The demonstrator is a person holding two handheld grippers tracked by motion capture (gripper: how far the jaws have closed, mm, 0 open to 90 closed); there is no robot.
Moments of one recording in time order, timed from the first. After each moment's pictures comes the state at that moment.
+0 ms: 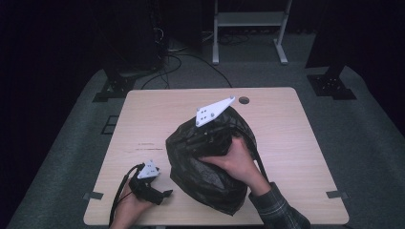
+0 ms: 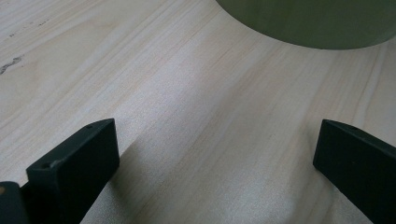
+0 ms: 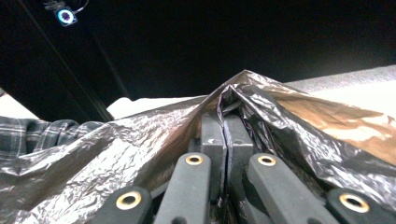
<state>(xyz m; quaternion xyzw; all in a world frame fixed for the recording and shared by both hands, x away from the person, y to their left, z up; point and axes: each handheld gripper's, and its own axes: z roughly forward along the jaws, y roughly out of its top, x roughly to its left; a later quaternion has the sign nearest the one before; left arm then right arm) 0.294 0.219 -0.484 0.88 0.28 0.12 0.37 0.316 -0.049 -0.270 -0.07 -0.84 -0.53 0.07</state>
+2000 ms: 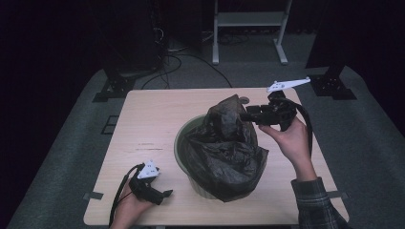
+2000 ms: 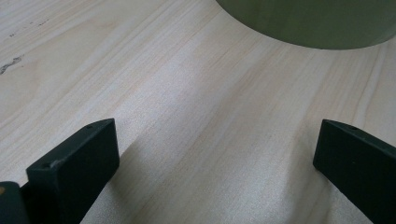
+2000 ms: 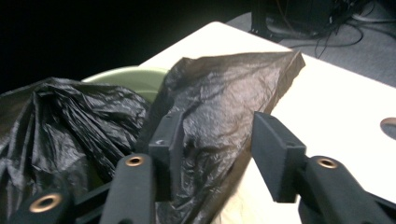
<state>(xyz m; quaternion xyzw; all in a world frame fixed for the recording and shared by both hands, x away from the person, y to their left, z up) 0.294 0.220 -0.484 0.88 0.28 0.12 0.37 0.379 -0.204 -0.279 -0.35 -0.80 -0.48 -0.07</state>
